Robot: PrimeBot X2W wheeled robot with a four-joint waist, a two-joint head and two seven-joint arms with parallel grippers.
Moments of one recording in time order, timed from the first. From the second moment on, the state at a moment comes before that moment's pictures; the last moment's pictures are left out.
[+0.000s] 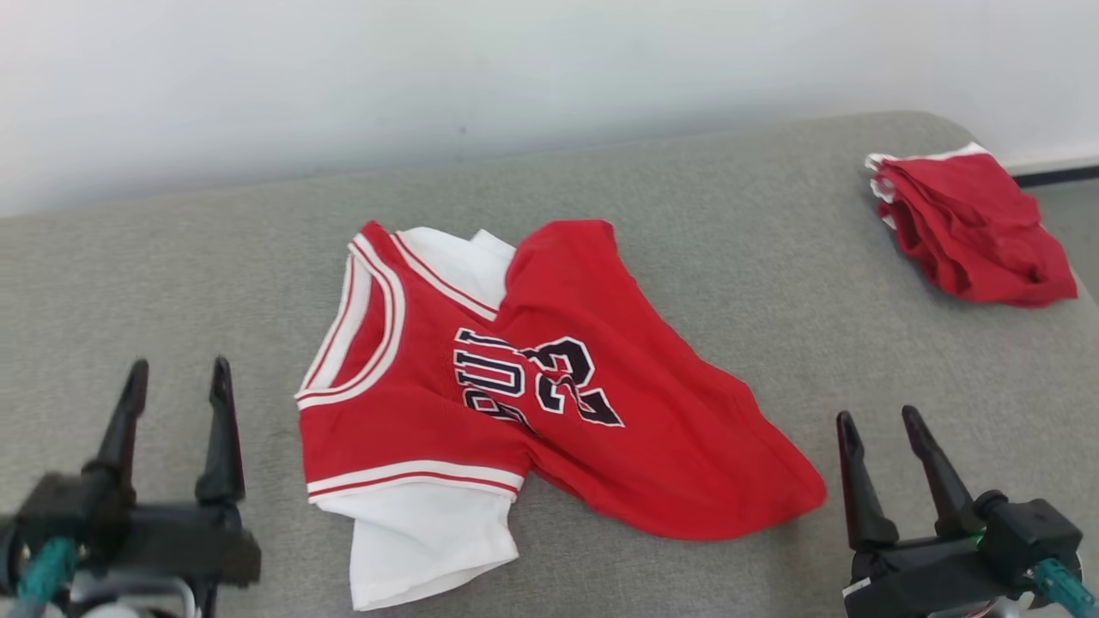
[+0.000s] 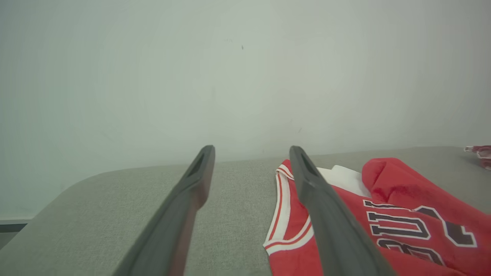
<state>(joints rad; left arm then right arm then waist) -0.21 0.31 -0.09 0.13 -0.32 0.07 -0.26 -0.07 -0.17 0.08 0.17 0.30 0.13 -0.26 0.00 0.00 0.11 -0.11</state>
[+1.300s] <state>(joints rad) 0.01 0.07 0.05 0.05 -0.15 -0.07 -0.26 -0.21 -0.32 0.26 0.57 0.35 0.13 -0.26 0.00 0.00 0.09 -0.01</state>
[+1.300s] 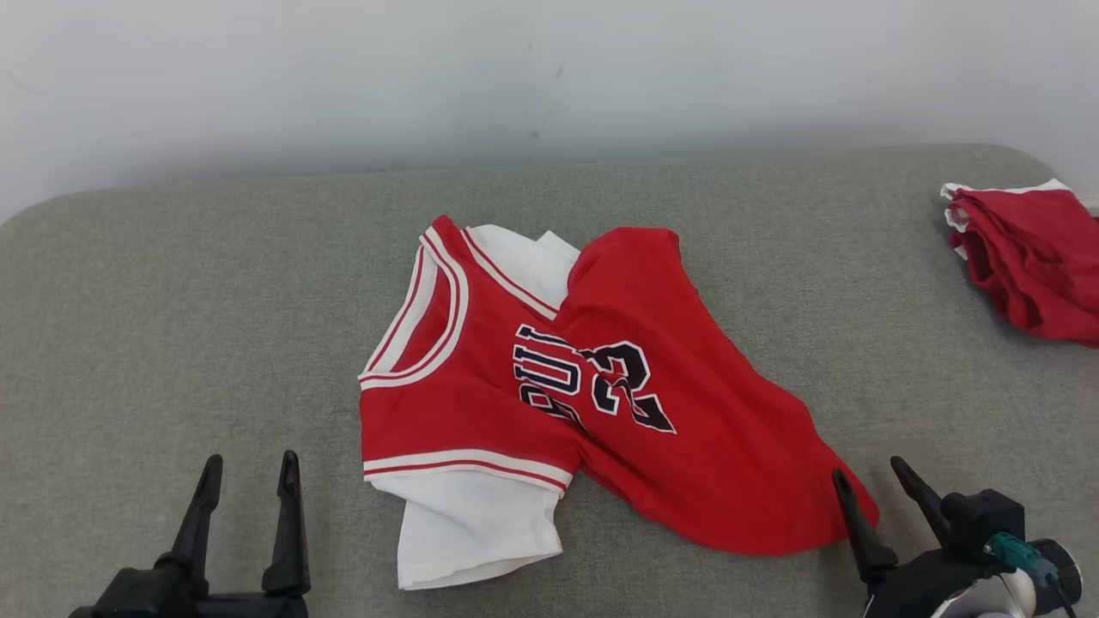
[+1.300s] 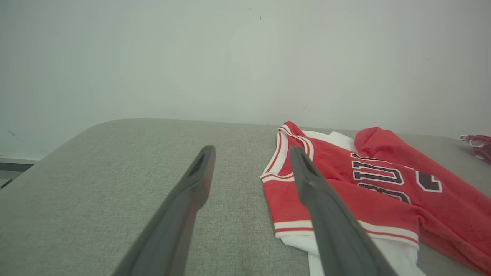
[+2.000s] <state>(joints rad) -0.01 0.05 0.05 0.09 -0.14 -0.09 -0.26 -0.27 -0.35 0.35 0.66 0.47 0.13 -0.26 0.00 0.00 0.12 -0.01</state>
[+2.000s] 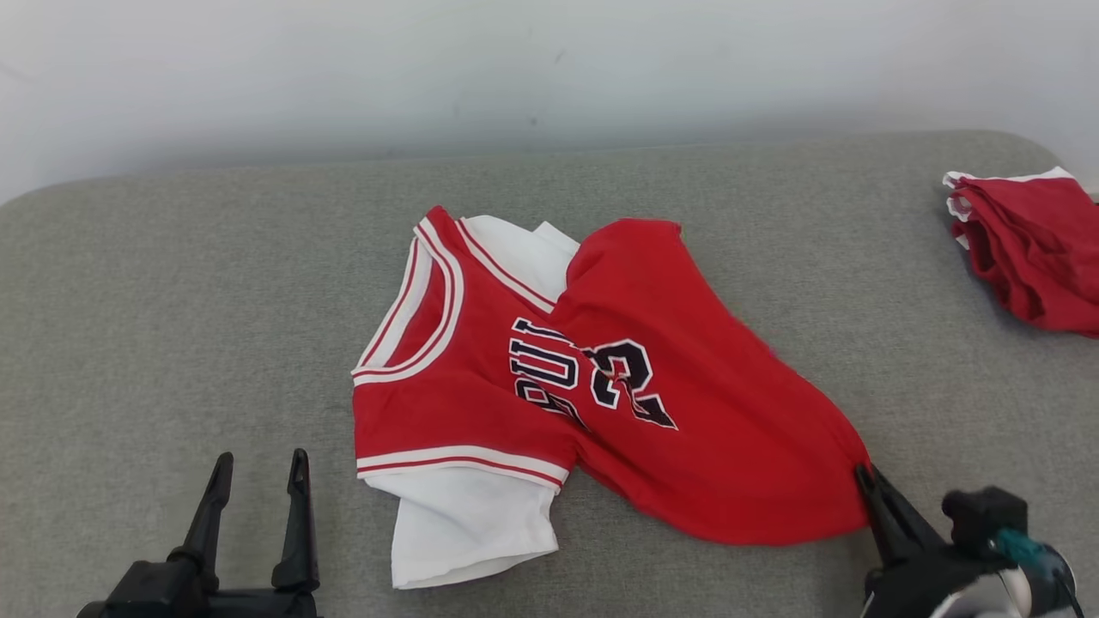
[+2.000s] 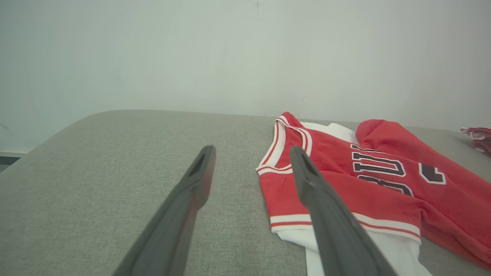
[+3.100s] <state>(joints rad) -0.04 0.05 -0.01 0.13 -0.18 -0.07 -0.26 -0.30 -0.45 0.29 0.53 0.60 0.13 -0.26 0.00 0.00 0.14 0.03</state>
